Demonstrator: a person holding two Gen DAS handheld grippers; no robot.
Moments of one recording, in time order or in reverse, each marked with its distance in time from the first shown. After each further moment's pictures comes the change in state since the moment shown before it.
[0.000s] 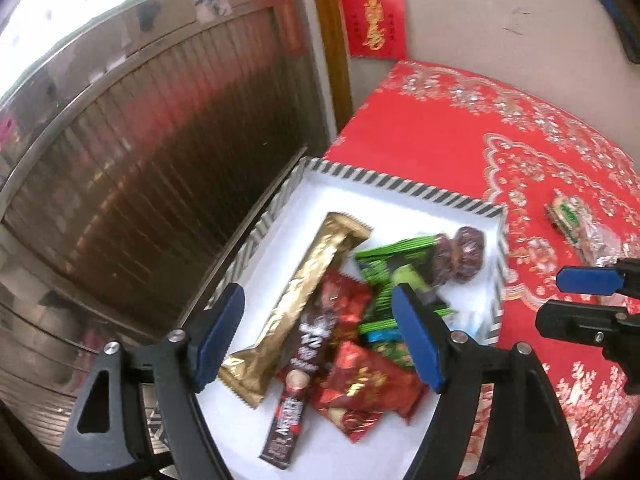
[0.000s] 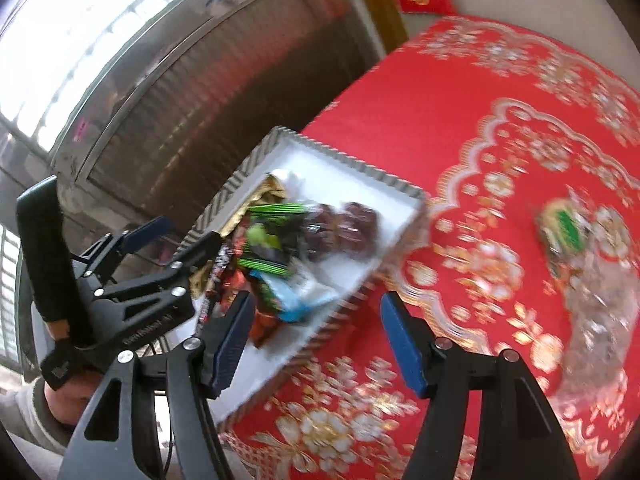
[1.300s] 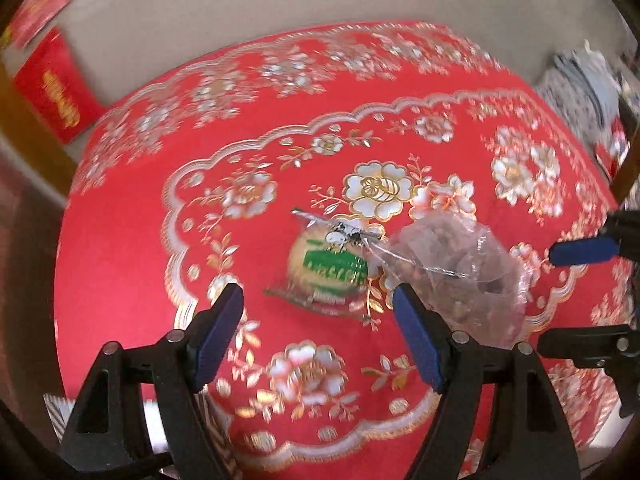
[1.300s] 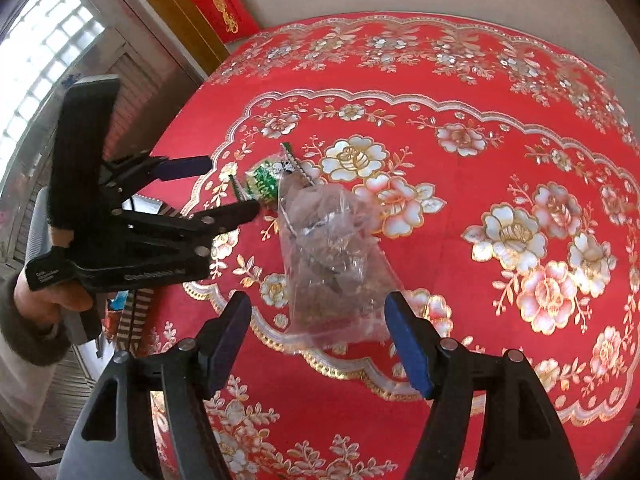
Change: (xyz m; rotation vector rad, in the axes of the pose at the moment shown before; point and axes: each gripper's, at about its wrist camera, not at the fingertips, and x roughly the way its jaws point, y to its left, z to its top) left arm 0.063 -0.252 0.072 0.671 0.071 -0.497; right arm -0.085 -0.145 -0.053 0.277 -0.080 -0.290
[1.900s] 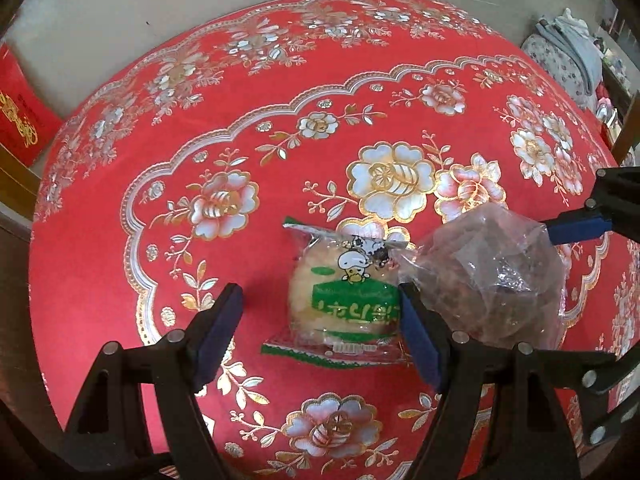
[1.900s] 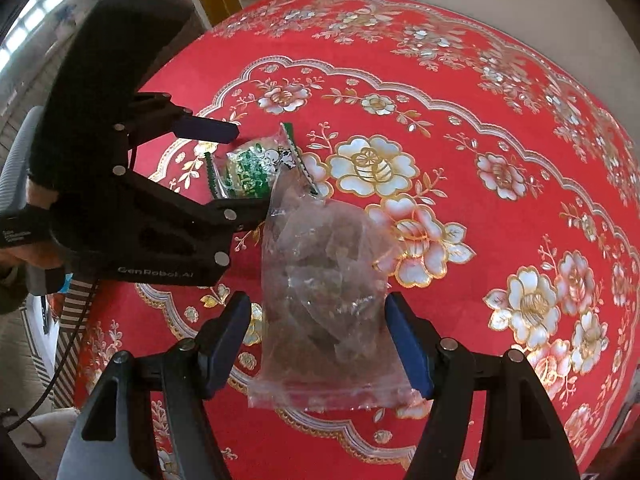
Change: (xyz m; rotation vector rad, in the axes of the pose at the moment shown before) left arm 0.047 0.010 0.015 0.091 0.068 -0.062; right arm 0.056 0.021 0.027 -0.192 0.094 -0.119
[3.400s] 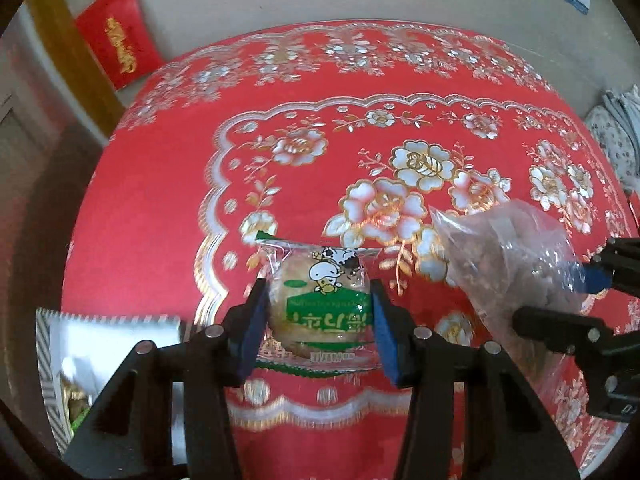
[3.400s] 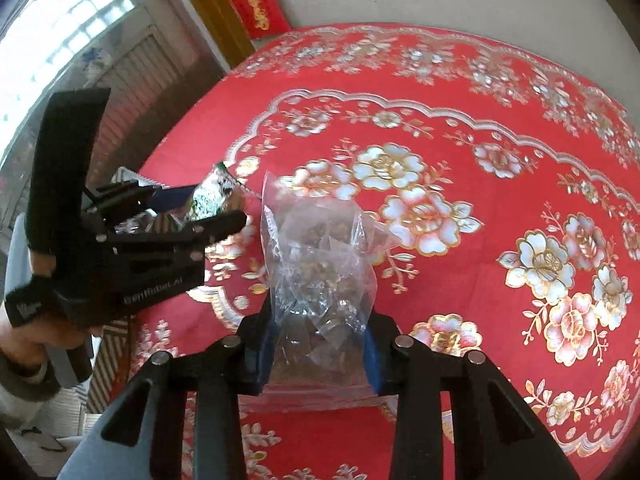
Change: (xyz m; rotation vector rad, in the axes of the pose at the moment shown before) left arm -0.057 -0.016 -0.057 -0.313 -0.066 0.178; right arm -0.037 0.007 -0.043 0.077 -0.147 0.126
